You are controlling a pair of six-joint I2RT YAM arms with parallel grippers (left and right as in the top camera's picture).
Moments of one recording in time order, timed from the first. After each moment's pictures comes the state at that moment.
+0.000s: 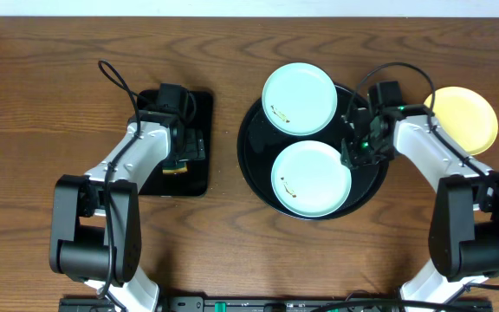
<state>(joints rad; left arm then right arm) -0.14 1.81 1.10 -0.66 -0.11 -0.28 0.13 1.84 1.16 -0.75 -0.20 -0.08</state>
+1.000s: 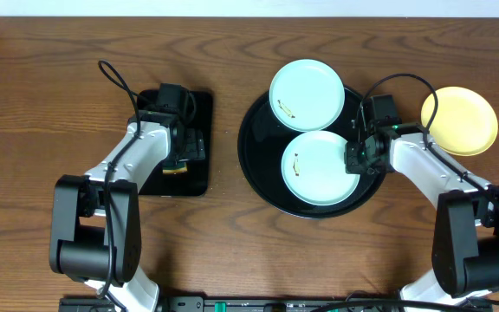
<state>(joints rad) -0.14 1.81 1.10 -0.66 -0.11 -0.28 0.16 1.77 1.01 -0.62 -0.01 0.19</state>
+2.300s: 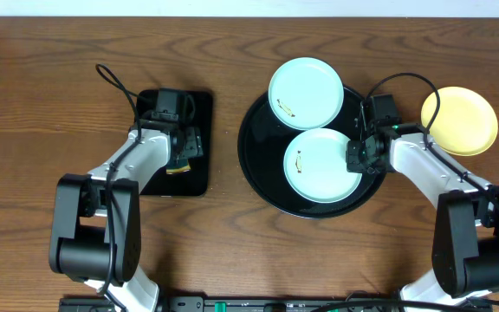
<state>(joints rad) -0.13 1.81 1.02 -0.44 -0.14 -0.28 0.16 1.76 1.01 -0.61 0.02 0.22</state>
